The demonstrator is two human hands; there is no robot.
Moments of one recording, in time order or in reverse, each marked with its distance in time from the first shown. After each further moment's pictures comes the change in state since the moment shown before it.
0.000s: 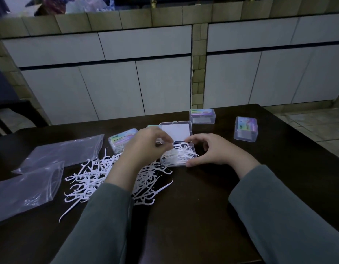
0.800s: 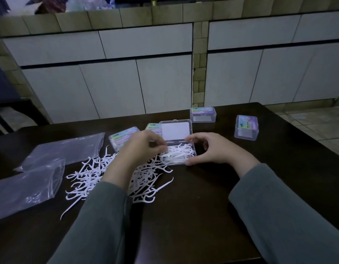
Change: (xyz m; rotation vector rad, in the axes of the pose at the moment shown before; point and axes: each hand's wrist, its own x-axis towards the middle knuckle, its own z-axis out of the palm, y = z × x) left_hand -0.004 -0.020 0.003 -0.043 -0.076 -0.094; right_hand 0.001 0.002 0.004 0.018 0.015 -0.005
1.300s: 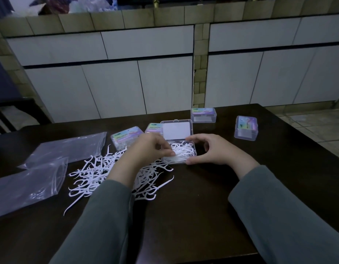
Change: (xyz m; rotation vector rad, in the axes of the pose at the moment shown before) left_hand -0.006 0.014 0.000 0.000 -0.108 0.028; right_hand -0.006 -0.001 0.002 0.007 0.005 -0.021
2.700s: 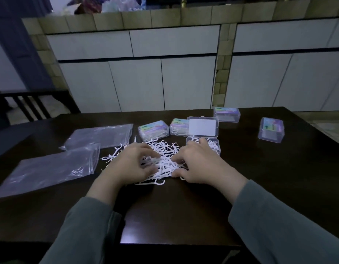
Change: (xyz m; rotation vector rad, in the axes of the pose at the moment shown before) left_hand -0.093 -0.065 -0.025 0.148 0.134 -0.008; right_hand -0.032 -0.108 0.057 -0.579 0.004 -0.385
